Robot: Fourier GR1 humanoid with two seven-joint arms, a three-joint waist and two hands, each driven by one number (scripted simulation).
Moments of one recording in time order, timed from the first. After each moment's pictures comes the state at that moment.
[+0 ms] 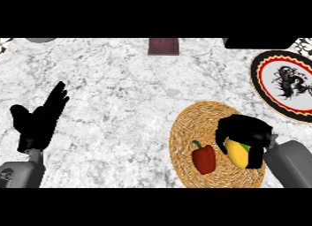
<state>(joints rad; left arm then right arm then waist) -0.14 0.29 -0.01 -1.42 0.13 0.08 0.15 -0.33 -0.46 0.38 -1.24 0.94 0.43 -0.67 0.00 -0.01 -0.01</state>
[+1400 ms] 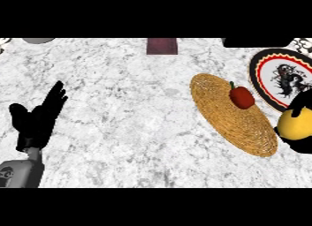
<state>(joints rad) -0.15 0.28 0.03 -1.41 0.10 0.05 0.15 -0.13 -0.38 -0.25 -1.71 0.59 0.20 -0.38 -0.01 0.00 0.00</state>
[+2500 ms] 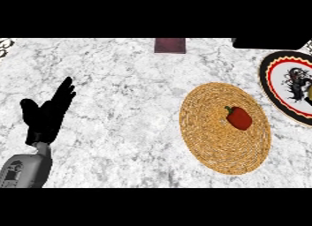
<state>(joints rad) -0.19 0.24 0.02 -1.39 0.07 0.03 0.15 -0.62 -0.67 -0.37 -0.62 0.68 0.11 -0.61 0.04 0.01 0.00</state>
